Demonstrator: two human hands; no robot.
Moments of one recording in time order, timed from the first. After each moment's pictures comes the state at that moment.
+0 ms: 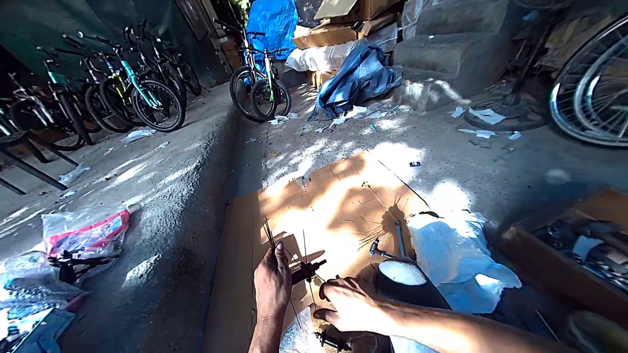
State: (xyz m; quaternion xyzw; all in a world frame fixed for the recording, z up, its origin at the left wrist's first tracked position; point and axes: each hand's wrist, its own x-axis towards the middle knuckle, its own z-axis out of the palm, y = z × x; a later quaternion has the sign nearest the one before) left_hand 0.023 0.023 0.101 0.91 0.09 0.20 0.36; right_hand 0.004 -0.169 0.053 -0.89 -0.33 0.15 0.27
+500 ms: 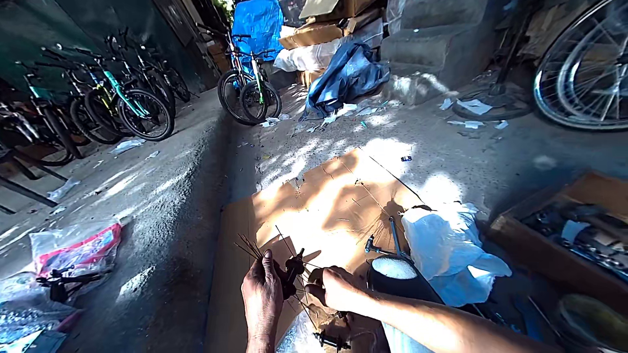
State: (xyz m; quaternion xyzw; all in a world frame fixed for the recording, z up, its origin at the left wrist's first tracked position) left_hand 0.005 0.006 0.115 0.86 0.10 0.23 0.43; right_hand 0.032 -0.163 0.037 -0.87 -0.24 0.17 0.39
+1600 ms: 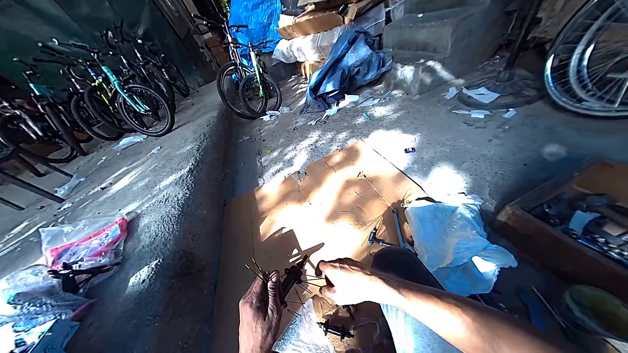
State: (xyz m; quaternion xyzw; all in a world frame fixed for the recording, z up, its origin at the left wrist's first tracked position) left_hand -0.034 0.048 0.084 0.87 -0.13 0.28 0.37; right_hand 0.026 -0.183 0.076 -0.88 -0.31 0.22 0.30
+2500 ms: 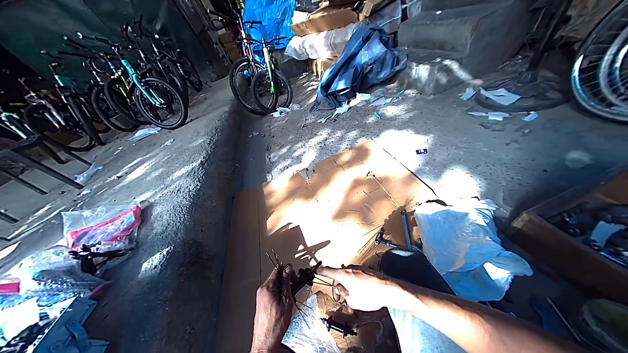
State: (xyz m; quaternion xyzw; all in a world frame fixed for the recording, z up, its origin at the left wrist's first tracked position) left_hand -0.033 0.045 0.071 0.90 -0.02 0.18 0.39; right_hand 0.017 -0.190 0.066 -0.81 -0.36 0.27 0.37
